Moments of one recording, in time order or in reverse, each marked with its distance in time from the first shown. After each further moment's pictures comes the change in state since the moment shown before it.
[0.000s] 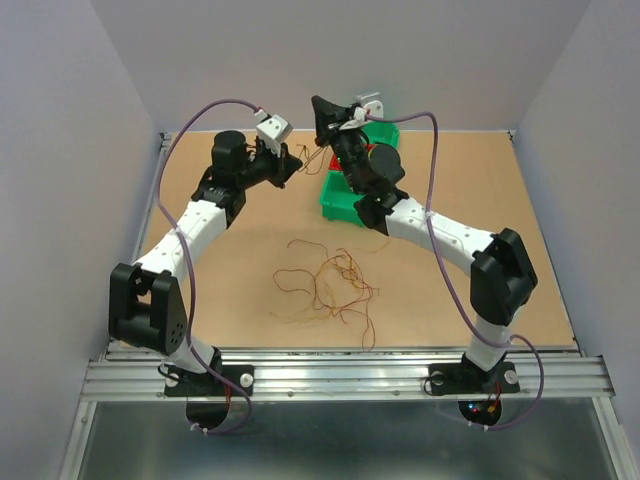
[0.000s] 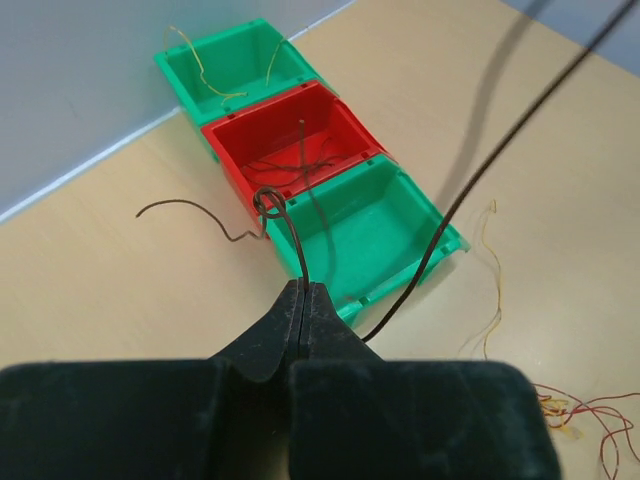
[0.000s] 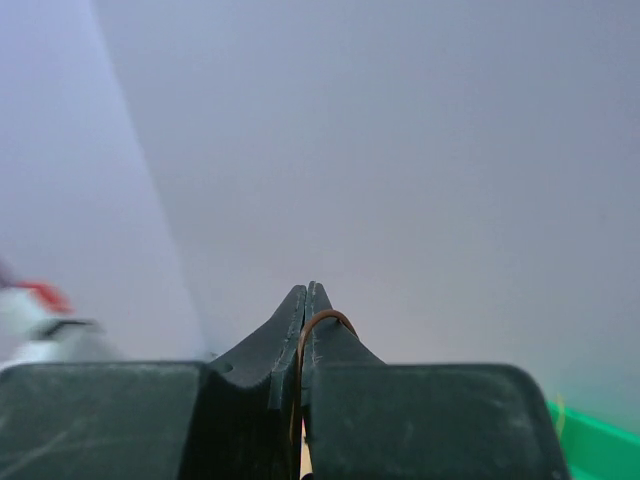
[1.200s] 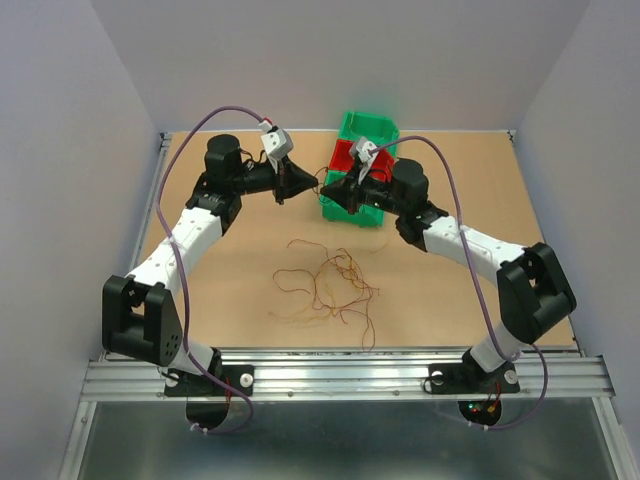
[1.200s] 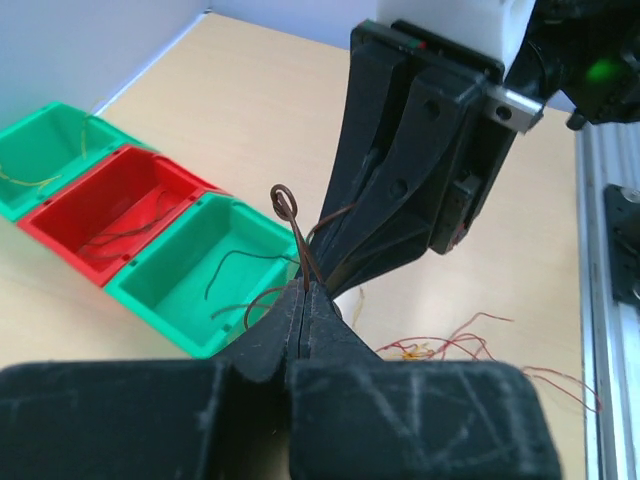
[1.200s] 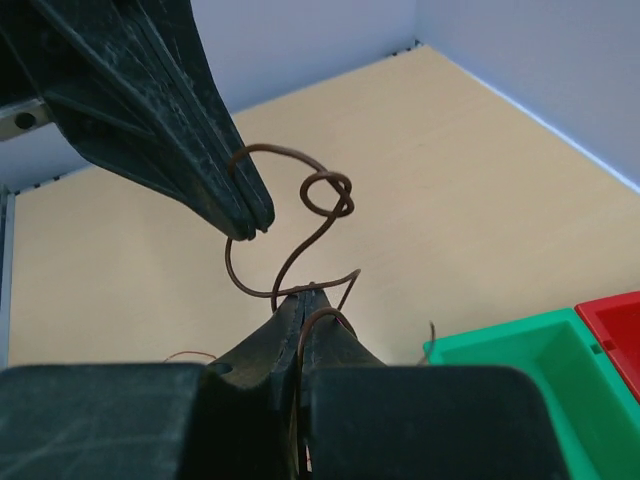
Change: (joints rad) left arm 0.003 -0.089 -0.066 0.053 0.419 -0.010; right arm -0.214 -0.171 -0.383 -0.424 -0.828 0.080
